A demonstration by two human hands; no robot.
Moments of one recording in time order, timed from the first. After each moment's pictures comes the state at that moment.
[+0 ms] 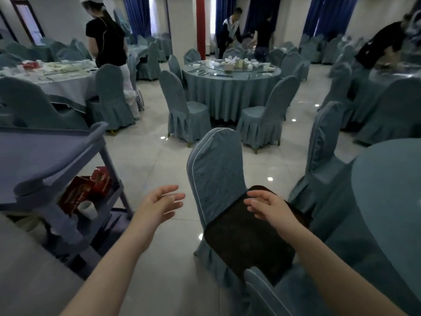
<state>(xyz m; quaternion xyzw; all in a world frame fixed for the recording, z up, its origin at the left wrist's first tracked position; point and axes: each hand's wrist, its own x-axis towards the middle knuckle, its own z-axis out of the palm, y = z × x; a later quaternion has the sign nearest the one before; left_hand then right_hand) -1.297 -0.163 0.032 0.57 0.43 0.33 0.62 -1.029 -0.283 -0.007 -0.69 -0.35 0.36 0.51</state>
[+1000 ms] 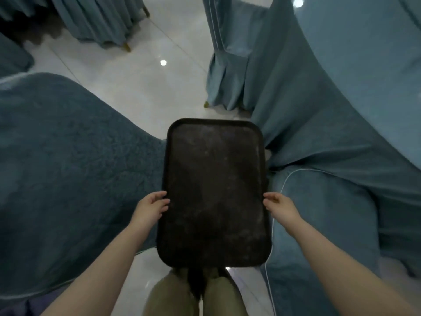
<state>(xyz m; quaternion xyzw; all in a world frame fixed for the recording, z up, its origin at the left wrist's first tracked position) -0.921 0.088 -0.300 0.66 0.46 -0.19 0.57 -0.839 -0.249 -0.338 -0.81 0.21 0.33 0.44</state>
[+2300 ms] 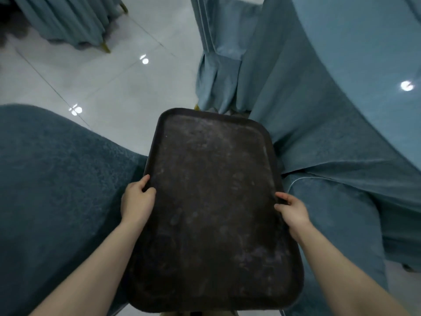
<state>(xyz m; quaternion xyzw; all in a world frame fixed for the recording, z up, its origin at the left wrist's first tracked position) -0.828 0.138 -0.321 0.82 0.40 -0.11 0.40 -0.794 -0.226 -0.356 -0.76 0.36 0.22 0.50</state>
